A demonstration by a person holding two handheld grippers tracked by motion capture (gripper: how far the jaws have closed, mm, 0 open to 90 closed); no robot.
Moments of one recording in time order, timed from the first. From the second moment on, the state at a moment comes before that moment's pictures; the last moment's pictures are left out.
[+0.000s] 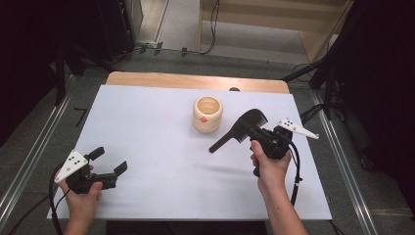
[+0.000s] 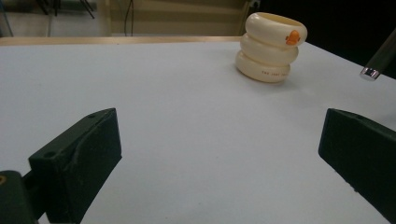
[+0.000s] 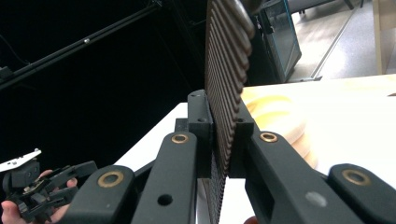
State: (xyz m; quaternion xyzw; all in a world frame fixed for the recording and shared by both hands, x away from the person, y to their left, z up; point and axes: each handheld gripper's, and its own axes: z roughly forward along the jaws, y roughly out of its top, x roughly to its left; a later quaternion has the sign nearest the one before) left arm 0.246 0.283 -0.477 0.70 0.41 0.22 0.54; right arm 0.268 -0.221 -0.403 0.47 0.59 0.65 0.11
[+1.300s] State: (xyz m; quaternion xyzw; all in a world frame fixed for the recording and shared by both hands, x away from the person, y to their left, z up) left arm 0.244 0.296 -0.488 0.70 0.41 0.22 0.54; right arm 0.313 -0.226 -0.376 0.47 0.59 0.63 0.15
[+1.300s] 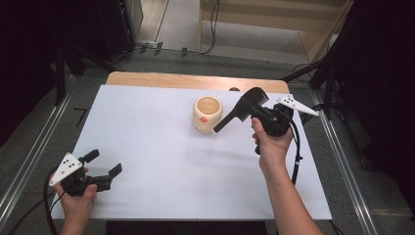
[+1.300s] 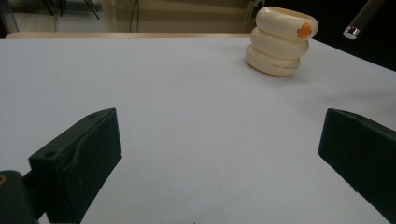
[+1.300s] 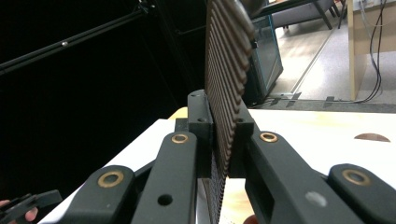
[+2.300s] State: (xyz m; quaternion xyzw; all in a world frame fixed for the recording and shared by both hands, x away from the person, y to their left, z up) left arm 0.243 0.298 -0.489 0.69 0.41 0.23 0.55; right arm 0.340 -0.221 -0.360 0.45 0.60 0.63 0.20
